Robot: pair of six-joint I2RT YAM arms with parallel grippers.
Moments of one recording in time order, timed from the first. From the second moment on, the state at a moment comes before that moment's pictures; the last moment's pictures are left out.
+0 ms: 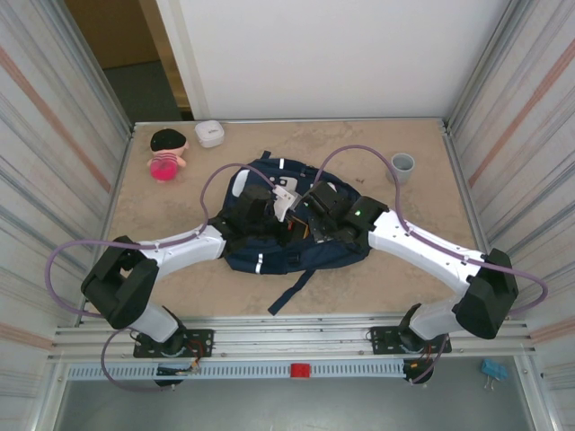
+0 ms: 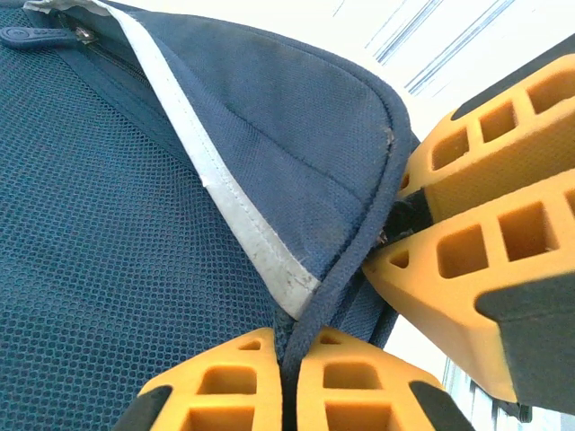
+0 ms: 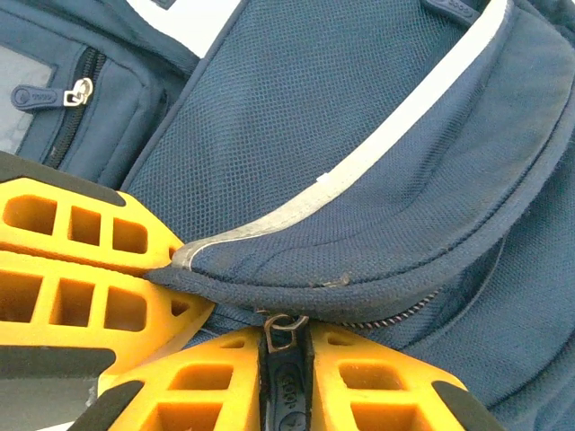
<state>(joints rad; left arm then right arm) -0.74 1.52 0.85 0.13 0.52 -0.29 0.86 1.40 1.19 -0.85 0.28 0.54</state>
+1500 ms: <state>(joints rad) -0.75 1.30 0.84 -0.16 0.26 -0.40 0.72 1.39 1.18 -0.93 -0.08 0.41</state>
